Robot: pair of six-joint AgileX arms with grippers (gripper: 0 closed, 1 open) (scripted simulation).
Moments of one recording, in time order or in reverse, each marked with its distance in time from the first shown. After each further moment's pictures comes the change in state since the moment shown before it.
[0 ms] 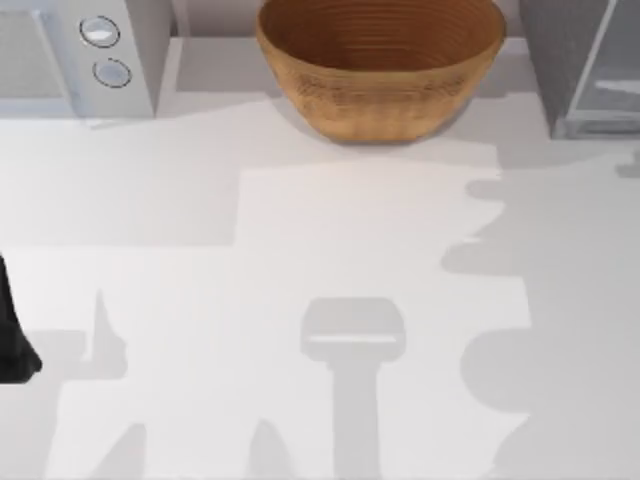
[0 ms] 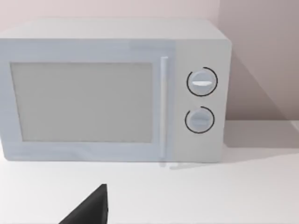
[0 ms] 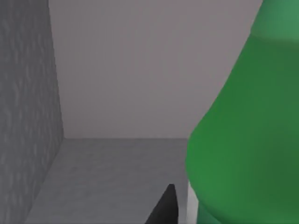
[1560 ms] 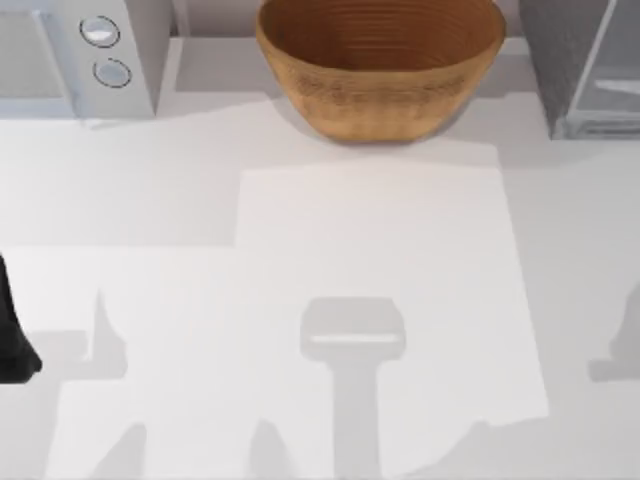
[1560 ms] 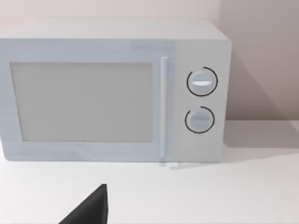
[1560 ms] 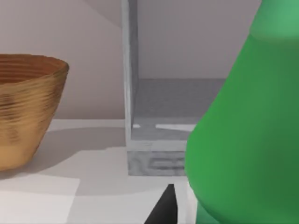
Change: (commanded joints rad) left arm 0.000 0.000 0.000 0.000 0.000 0.000; right arm 0.283 -1.756 -0.762 -0.976 0.256 -0.007
